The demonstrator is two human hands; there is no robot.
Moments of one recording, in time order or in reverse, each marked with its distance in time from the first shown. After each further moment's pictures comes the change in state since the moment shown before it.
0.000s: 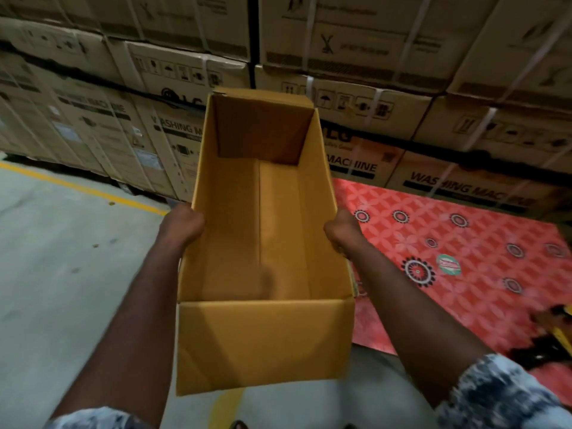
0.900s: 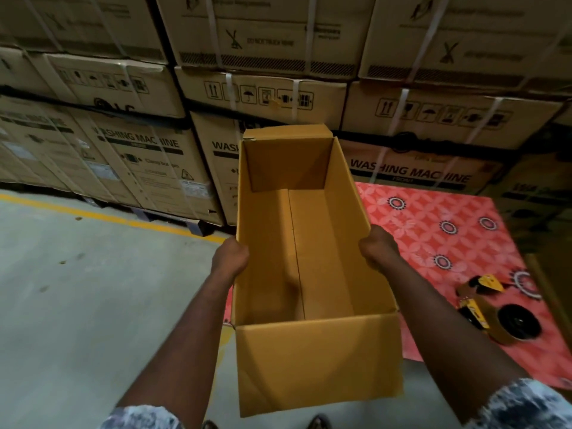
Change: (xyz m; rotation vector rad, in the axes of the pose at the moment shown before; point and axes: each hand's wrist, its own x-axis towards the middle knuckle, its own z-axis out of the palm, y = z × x) left_hand -0.141 0.139 0.228 -0.041 -0.202 0.035; right_hand 0.034 0.215 -0.200 -0.241 0.062 0.211
